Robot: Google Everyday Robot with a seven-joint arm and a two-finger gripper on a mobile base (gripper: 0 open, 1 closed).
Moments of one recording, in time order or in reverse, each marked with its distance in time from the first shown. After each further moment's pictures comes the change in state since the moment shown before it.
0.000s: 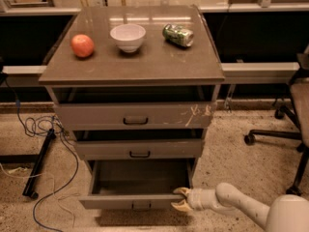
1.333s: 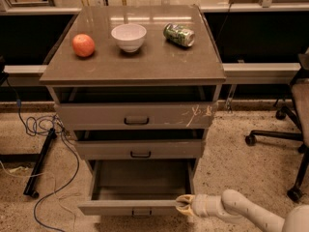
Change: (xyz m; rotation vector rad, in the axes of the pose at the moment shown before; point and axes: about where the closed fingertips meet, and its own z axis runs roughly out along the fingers) arm -0.005 0.019 -0.021 0.020 -0.024 -0.037
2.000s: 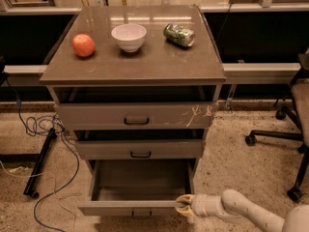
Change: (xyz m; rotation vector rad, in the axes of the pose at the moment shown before) arm 0.000 0.000 0.000 0.000 0.000 0.000
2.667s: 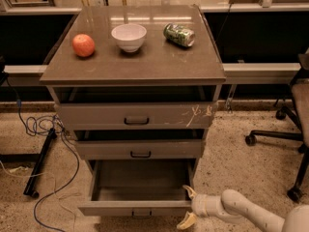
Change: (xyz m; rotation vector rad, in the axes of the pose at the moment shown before) arm 0.000 0.000 0.000 0.000 0.000 0.000
